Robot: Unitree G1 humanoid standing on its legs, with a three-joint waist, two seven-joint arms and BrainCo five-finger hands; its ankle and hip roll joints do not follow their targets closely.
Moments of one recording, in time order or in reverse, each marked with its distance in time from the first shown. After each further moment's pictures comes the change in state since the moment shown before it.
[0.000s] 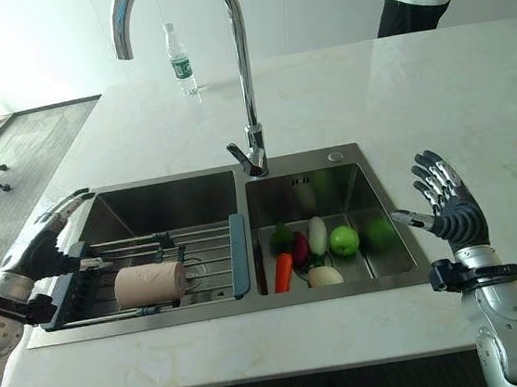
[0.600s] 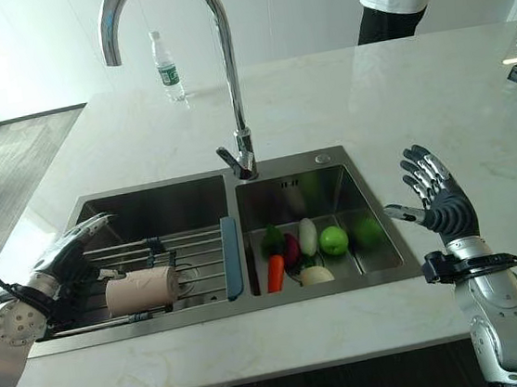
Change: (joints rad) left arm -0.074 -0.010 -0.153 0.155 0.063 0.085 -0.053; right arm -0.053 -0.015 0.038 0.038 0.003 -0.005 0.021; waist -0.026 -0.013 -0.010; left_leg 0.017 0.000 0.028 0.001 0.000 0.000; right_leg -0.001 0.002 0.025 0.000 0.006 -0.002
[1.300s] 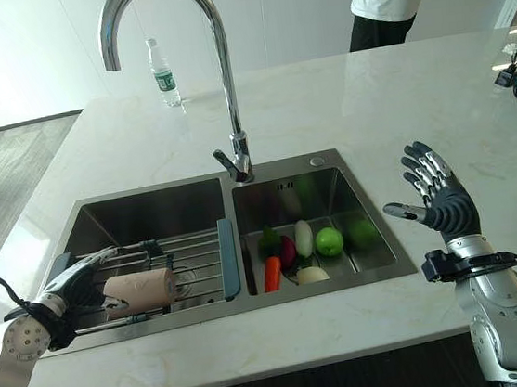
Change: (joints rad) left arm 0.057 -0.008 -0.009 0.039 0.032 0.009 -0.098; right arm 0.001 0.000 -0.002 0.000 0.000 -0.019 0.002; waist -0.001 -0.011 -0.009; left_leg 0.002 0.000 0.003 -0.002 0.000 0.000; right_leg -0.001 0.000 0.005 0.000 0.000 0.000
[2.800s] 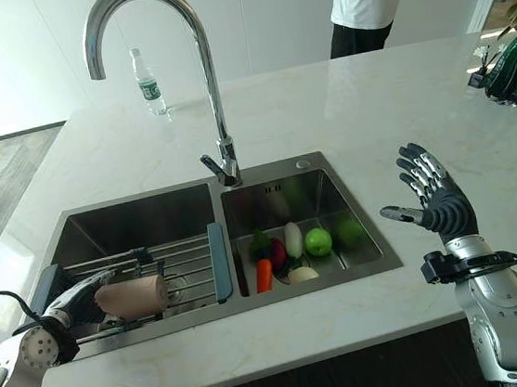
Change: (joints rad) left arm -0.028 -0.030 -0.070 0.207 0.077 0.029 0.041; right arm 0.000 0.000 0.001 0.001 -0.021 -0.006 0.034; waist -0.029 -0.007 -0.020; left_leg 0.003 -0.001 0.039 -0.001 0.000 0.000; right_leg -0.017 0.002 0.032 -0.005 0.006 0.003
